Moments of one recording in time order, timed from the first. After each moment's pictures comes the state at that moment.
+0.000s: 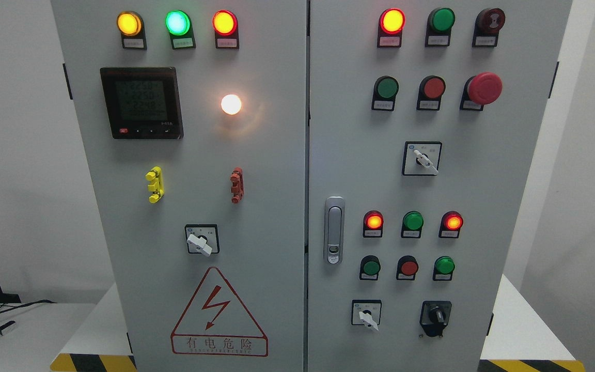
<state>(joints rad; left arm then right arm) -0.04 -0.09 0.08 0.06 0.00 -0.16 0.06 0.51 0.00 -0.09 -1.80 -0.10 0.03 -0.04</state>
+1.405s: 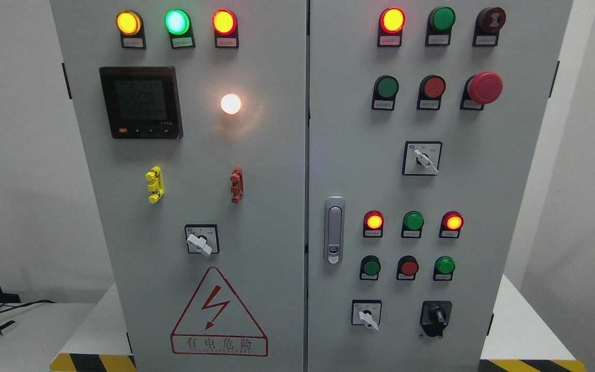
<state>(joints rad) -0.04 -0.09 0.08 0.06 0.00 -0.16 0.06 0.10 -0.04 -0.16 -1.86 -0.10 0.20 -0.06</state>
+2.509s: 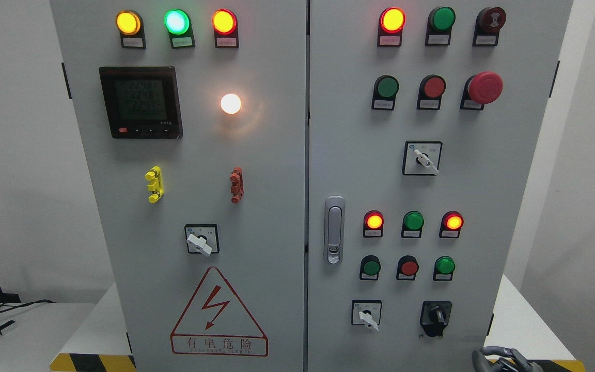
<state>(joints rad) -0.04 -0.09 0.08 0.06 0.00 -0.16 0.06 -0.08 -0.05 -0.16 -1.79 -0.09 0.28 -0.06</state>
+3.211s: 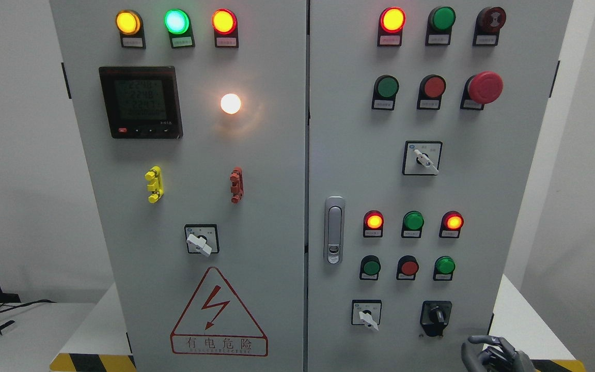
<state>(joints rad) -0.04 -0.09 0.08 0.06 0.00 -0.16 0.06 -0.11 -0.05 -0.12 -1.78 -0.06 0.28 -0.06</state>
